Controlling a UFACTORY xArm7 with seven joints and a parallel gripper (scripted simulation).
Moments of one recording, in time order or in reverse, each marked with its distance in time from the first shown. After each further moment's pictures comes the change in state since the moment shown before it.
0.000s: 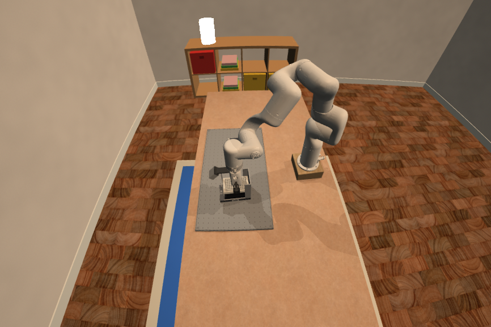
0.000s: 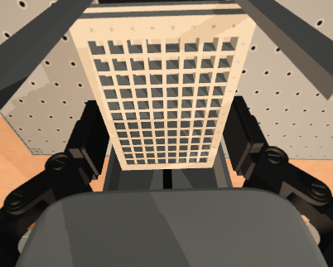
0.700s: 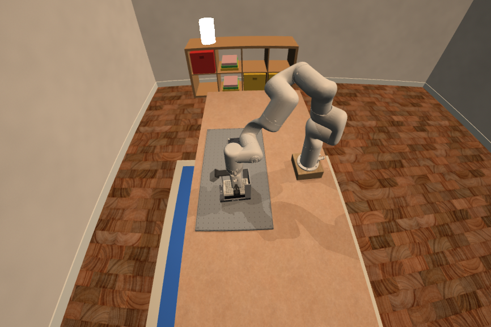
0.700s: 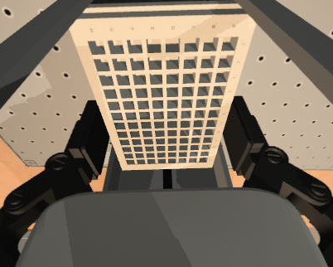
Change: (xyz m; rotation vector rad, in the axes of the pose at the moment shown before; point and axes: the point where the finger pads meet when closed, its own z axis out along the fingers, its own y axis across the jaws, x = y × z) arm 0.000 0.000 0.021 -0.001 0.000 0.000
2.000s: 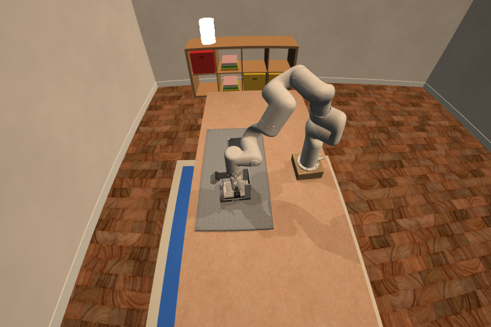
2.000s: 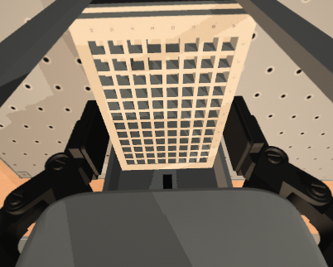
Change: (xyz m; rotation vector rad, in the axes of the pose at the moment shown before) arm 0.000 0.000 0.020 0.000 -0.001 0.000
